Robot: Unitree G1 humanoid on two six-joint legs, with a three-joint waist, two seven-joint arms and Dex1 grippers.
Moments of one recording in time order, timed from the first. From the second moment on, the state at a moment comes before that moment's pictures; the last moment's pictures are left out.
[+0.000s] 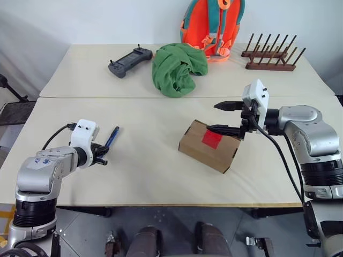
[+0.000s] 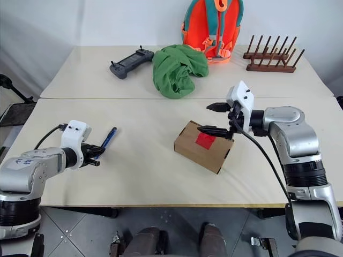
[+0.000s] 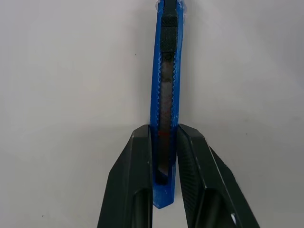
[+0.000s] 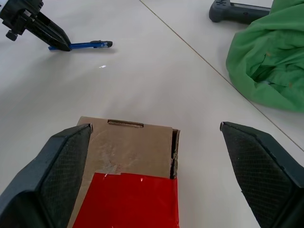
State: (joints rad) left arm -0.38 0.67 0.18 -0.29 -0.31 1.33 -0.36; right arm -0.73 -0.71 0.03 0.09 0.38 0.51 1.15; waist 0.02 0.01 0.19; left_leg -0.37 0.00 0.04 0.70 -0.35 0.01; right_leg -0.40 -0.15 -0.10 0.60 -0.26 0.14
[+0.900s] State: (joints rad) left arm -0.10 0.87 0.15 -0.37 -0.36 0.63 -0.86; right arm -0.67 -0.72 0.04 -0.23 0.52 0.72 1.13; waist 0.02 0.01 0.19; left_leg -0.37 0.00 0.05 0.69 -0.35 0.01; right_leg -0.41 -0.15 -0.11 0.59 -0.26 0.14
